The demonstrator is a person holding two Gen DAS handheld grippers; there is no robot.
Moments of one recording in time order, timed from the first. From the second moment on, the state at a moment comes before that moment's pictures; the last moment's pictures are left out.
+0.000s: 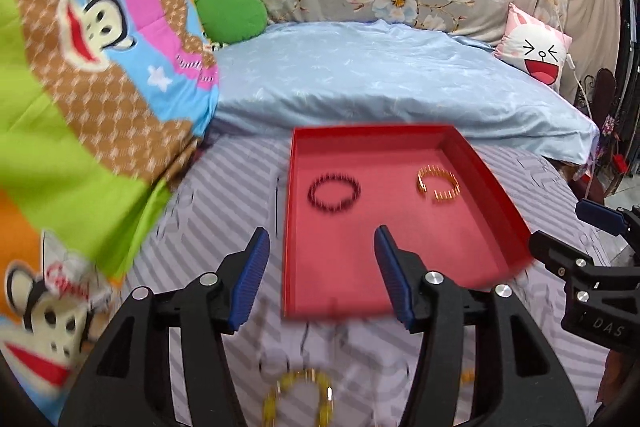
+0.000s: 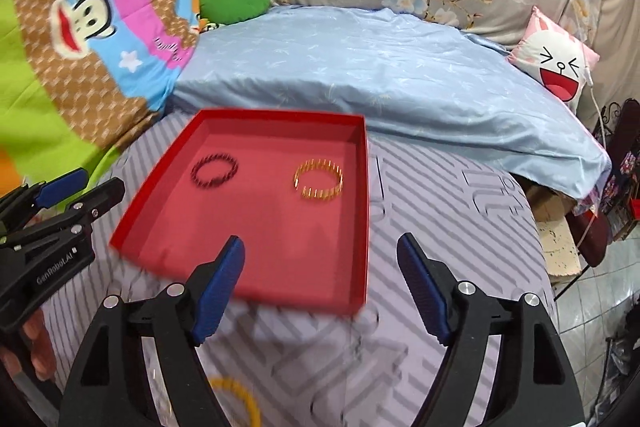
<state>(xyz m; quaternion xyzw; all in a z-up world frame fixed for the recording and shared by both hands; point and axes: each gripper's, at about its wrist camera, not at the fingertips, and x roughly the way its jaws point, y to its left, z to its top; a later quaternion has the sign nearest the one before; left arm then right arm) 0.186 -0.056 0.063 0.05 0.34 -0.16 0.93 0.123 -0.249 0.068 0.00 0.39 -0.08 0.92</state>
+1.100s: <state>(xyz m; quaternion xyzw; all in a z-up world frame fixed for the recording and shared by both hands) 0.044 0.008 -0.020 0.06 0.42 -0.13 0.90 -0.019 -0.208 -0.006 0.01 0.44 -0.12 0.89</state>
